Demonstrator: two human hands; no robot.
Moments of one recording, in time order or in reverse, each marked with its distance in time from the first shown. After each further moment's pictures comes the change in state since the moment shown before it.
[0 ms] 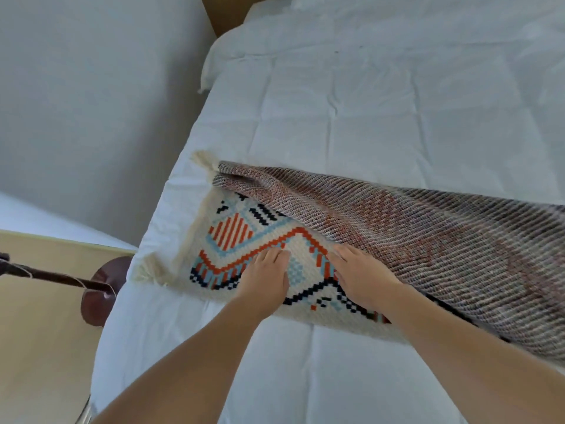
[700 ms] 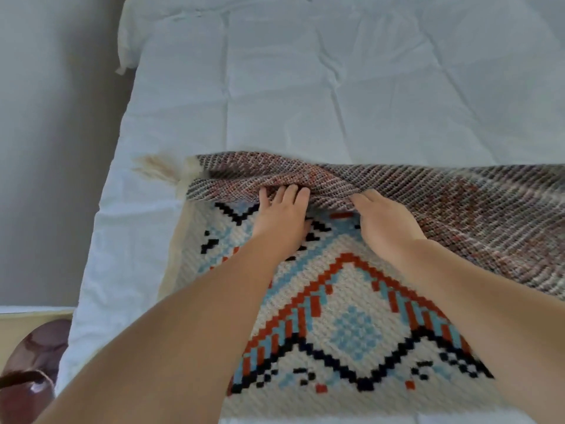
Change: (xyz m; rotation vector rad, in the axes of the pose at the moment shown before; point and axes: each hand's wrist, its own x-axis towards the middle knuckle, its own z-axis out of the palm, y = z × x) left_hand 0.242 -0.120 0.043 0.196 0.003 0.268; right_hand 0.193 0.012 -0.003 0.118 0.249 0.514
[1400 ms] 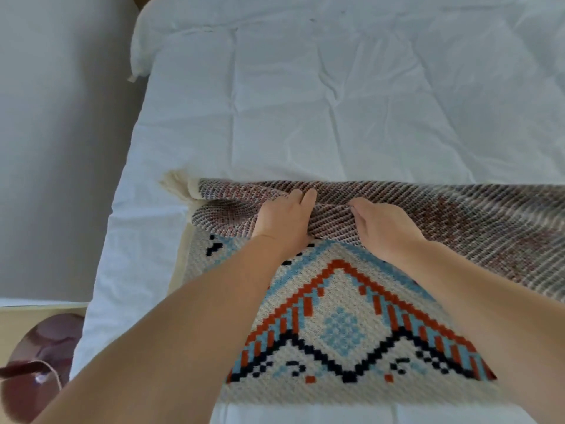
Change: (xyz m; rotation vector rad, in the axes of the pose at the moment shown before) left_hand -0.012 0.014 -0.051 0.139 0.059 0.043; right_hand -0.010 0.004 -0.039 0.090 0.016 -0.035
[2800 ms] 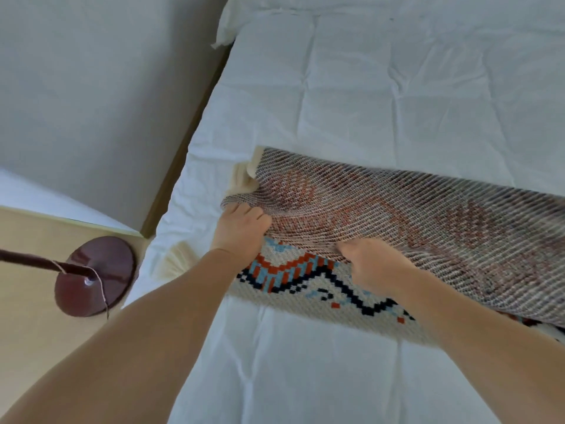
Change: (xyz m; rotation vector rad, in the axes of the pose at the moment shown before) left_hand -0.212 -0.067 0.003 -0.008 0.003 -0.200; right_hand -0.108 -0.100 0.029 -0.216 -0.433 -0.298
